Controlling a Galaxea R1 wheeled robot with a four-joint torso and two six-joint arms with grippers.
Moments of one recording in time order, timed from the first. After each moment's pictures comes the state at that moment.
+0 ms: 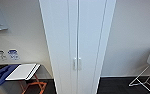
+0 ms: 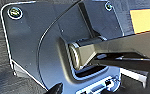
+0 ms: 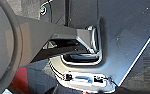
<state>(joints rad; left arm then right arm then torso) 1.56 2.90 -2.47 0.19 -0.08 -0.01 -1.61 2.84 -2.31 -0.10 0.03 0.07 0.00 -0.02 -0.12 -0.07</state>
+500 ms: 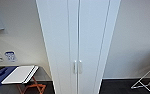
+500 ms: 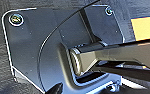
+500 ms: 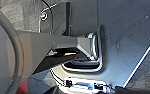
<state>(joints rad) 1.55 2.90 -2.47 0.19 -0.08 -0.01 -1.60 2.84 -2.31 -0.10 0.04 0.07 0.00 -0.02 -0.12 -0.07</state>
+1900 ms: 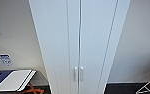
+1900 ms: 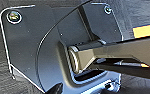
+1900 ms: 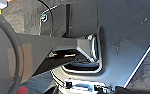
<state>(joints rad) 1.56 2.90 -2.47 0.19 -0.08 -0.01 -1.59 2.82 -2.28 -0.10 0.05 0.07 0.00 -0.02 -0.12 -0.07</state>
